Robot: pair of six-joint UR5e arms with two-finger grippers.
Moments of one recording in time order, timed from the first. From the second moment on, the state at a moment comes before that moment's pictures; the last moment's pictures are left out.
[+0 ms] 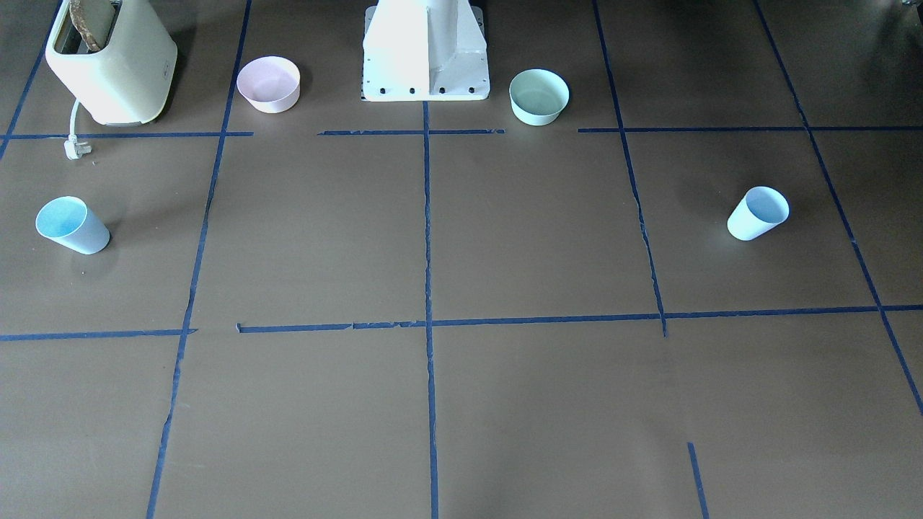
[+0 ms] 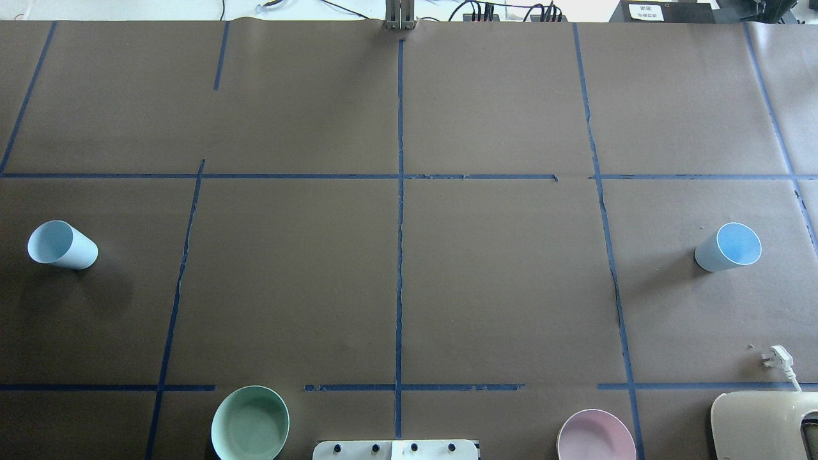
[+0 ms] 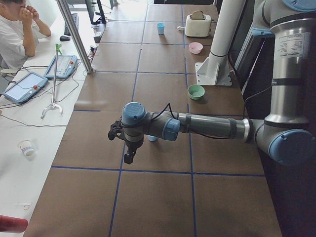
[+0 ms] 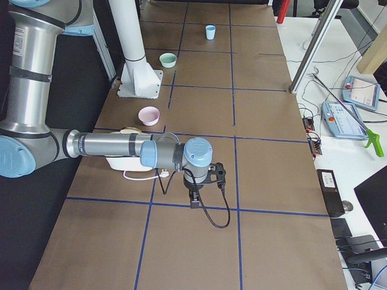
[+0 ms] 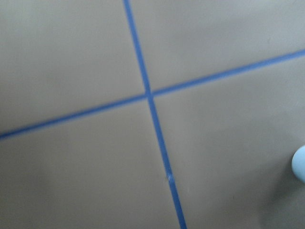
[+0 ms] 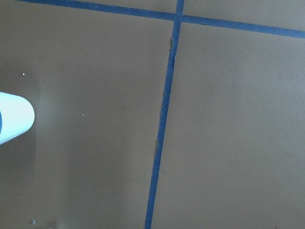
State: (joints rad) left arm -1.51 -1.53 -1.70 -1.72 -2.32 0.08; right arm 1.55 -1.79 1.81 -1.64 2.35 -0.15
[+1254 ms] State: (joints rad) left arm -1.06 -1.47 -1.68 -2.13 -2.27 -0.69; right arm 1.54 -1.79 1.81 -1.64 2.39 -0.15
